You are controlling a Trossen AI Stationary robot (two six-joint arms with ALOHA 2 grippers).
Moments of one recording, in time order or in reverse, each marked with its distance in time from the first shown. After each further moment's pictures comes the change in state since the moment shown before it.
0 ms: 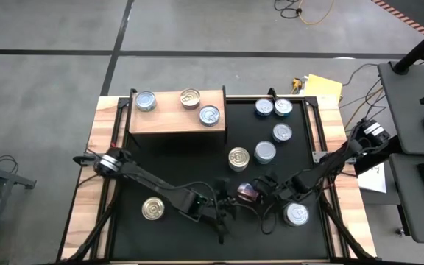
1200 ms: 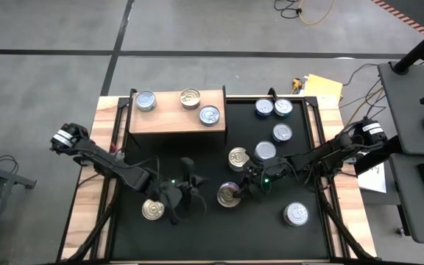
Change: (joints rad) left arm -0.034 -0.551 -0.742 0.477 -0.172 0.447; right arm -0.323 0.020 -0.162 0.819 -0.607 0.142
